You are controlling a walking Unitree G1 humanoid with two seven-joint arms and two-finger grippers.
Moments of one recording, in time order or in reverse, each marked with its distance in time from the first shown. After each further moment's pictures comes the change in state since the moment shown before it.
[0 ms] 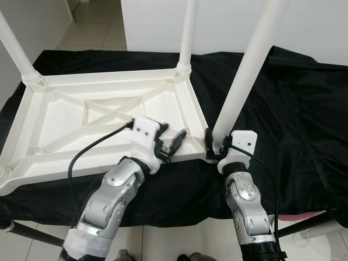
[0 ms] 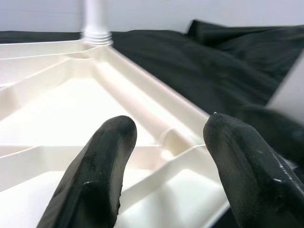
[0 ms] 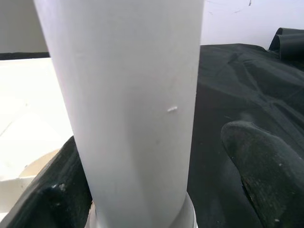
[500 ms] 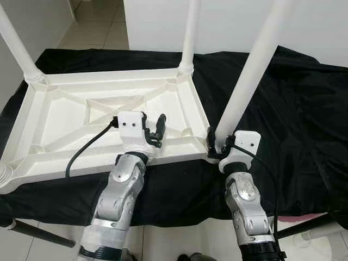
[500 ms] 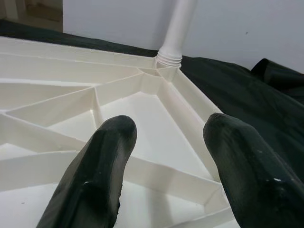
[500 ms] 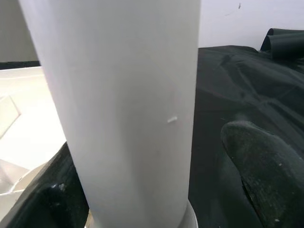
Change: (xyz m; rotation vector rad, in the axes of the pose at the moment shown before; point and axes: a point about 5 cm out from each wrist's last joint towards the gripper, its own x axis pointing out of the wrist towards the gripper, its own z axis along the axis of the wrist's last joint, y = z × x) left arm 0.012 0.010 0.000 -0.109 -0.111 0.281; right arm 0.000 -0.001 -0.001 0.032 -0.020 -0.053
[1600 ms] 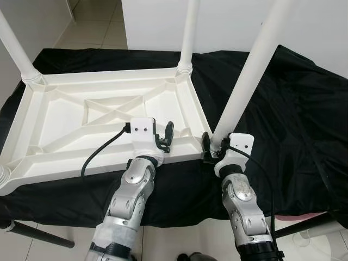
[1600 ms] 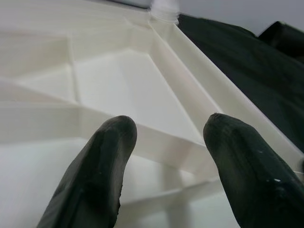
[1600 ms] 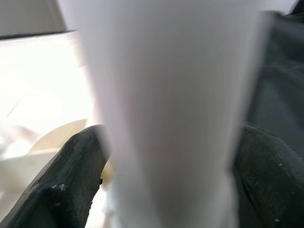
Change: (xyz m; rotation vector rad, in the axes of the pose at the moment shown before) left arm 0.011 -0.010 -0.026 -0.063 0.143 0.004; right arm -0.001 0.015 -0.014 0.019 0.120 0.105
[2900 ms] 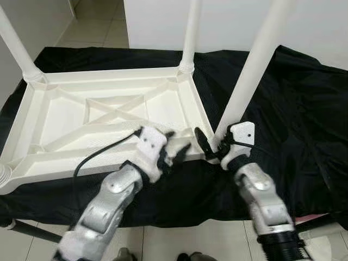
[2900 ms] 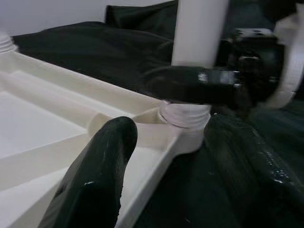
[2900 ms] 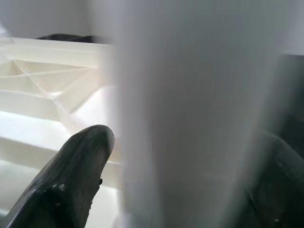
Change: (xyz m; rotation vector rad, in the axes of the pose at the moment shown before) left arm -0.051 -0.007 0.014 0.350 0.052 -0.682; right arm 0.007 -0.033 0.031 -0.141 -0.052 0.374
